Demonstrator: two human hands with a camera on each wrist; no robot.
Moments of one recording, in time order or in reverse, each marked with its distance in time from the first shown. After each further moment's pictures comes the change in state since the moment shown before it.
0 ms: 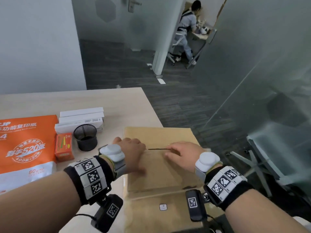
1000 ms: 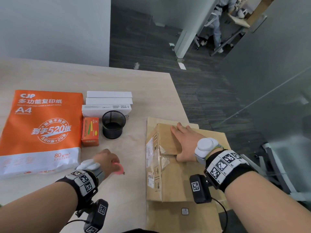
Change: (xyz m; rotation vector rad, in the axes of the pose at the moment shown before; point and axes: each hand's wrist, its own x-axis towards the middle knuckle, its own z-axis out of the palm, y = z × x) left_hand -0.012 -0.165 0.172 -0.601 -0.281 -0.428; right_hand 0.132 -0.073 0.018 -0.388 -0.289 -0.089
